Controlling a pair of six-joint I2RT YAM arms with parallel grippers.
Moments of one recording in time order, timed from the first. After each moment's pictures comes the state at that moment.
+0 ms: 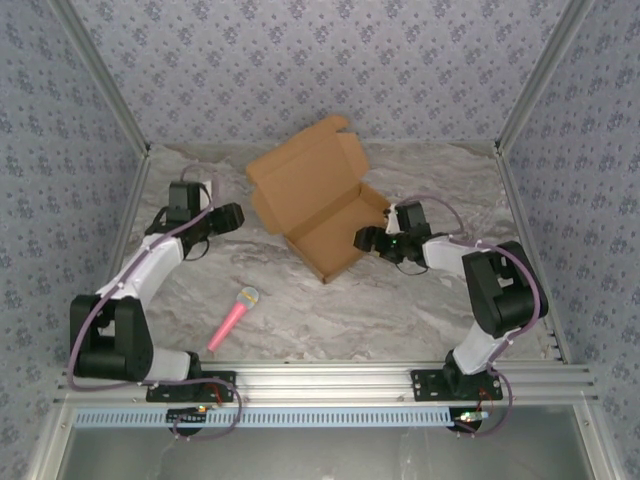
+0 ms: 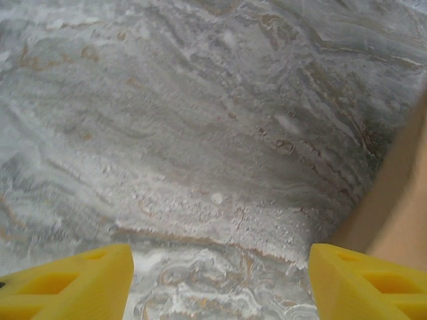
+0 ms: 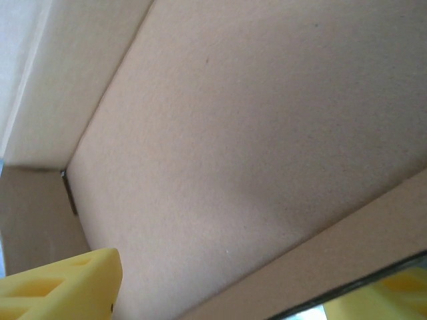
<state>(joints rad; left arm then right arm) -0.11 1.36 0.89 -0.30 0.19 -0.36 0.32 1.67 0.79 0.02 -0.43 0.59</state>
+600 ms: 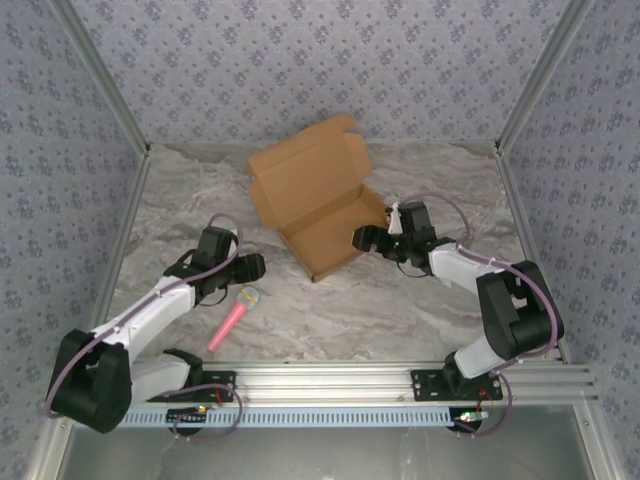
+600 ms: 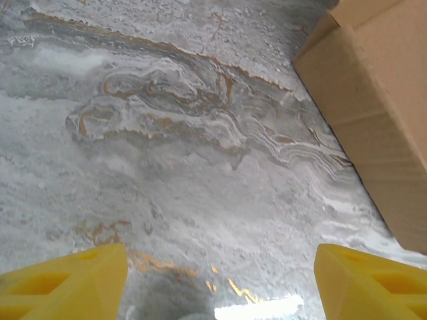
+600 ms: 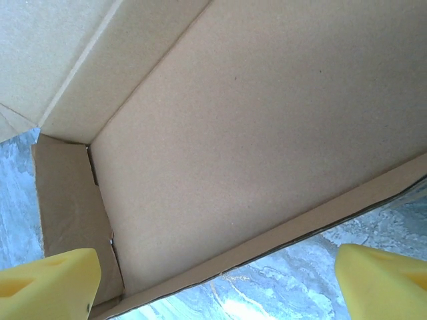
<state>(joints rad) -0.40 1.12 0.59 -0.38 0.04 -0.49 0.34 1.52 0.74 -0.01 -0.38 0.55</state>
